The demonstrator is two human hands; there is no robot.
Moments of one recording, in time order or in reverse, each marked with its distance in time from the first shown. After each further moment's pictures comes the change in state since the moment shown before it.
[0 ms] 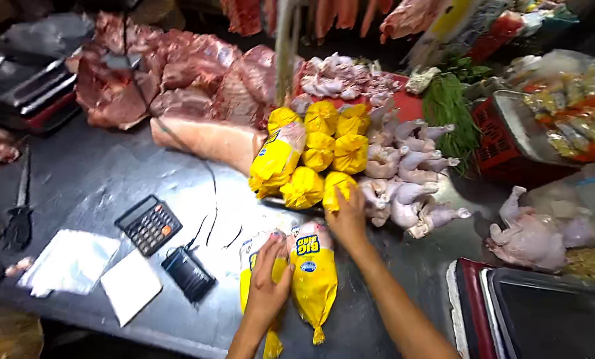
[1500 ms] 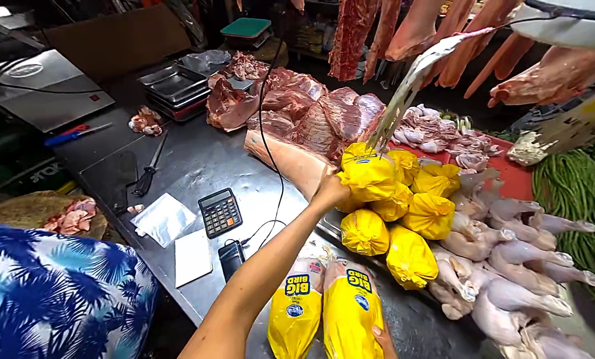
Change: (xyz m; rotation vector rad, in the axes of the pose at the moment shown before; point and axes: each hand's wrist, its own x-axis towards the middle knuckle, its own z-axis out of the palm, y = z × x) left_hand 0.281 -0.006 -0.030 0.023 -0.144 -0.454; right_hand -0.131 0.003 0.056 1.480 -0.276 0.579
